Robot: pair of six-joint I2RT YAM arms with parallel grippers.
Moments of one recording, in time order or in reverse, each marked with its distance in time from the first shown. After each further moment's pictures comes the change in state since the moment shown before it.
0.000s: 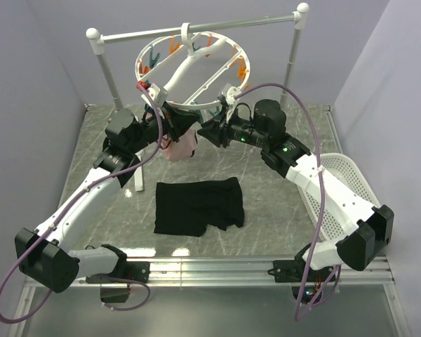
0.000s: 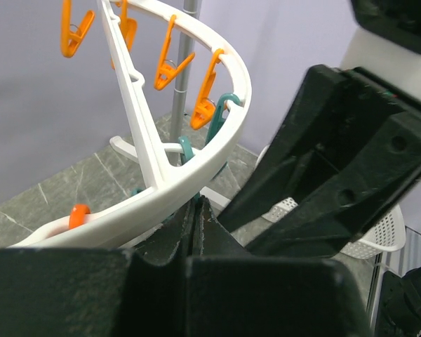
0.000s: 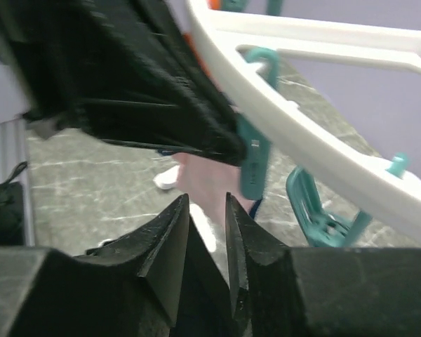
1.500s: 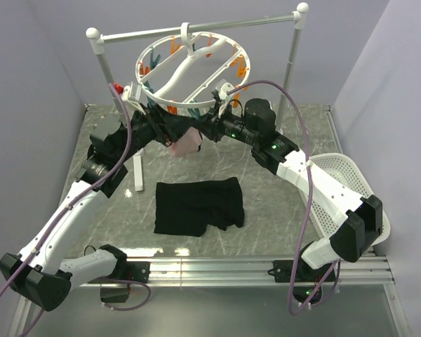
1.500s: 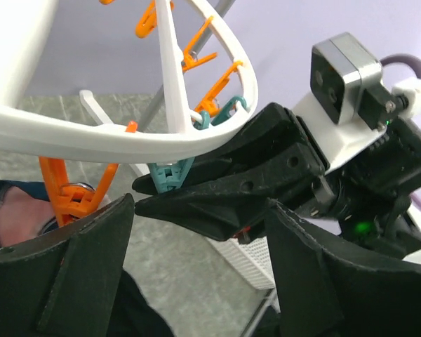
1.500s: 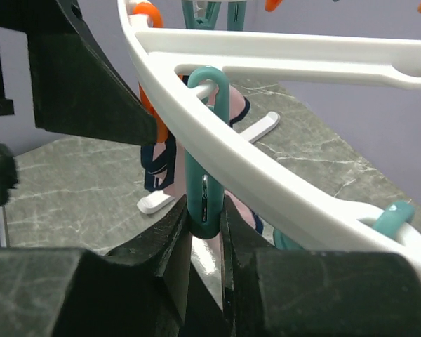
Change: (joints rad) left arm -0.001 -0.142 0.022 -0.224 -0.175 -0.399; right arm 0.031 0.084 0.022 0.105 0.121 0.038
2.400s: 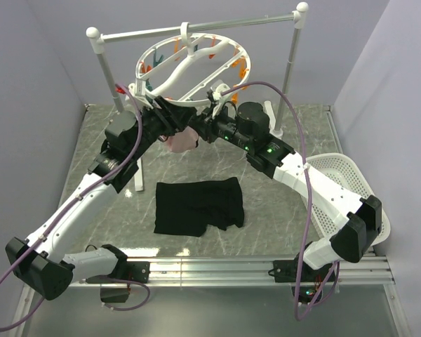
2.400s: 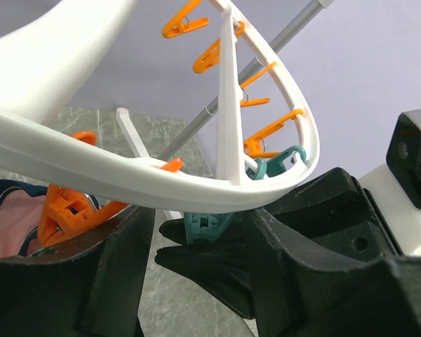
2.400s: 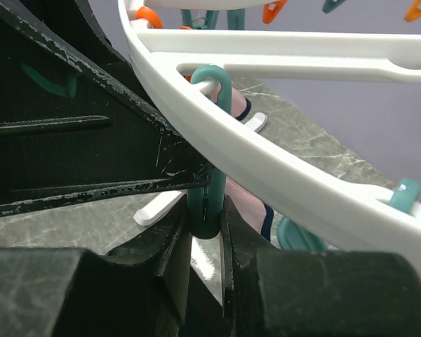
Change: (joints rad) left arm -0.068 0.082 0.023 0.030 -0.271 -0.063; right arm 0.080 0.000 0.024 -0.022 0.173 0.030
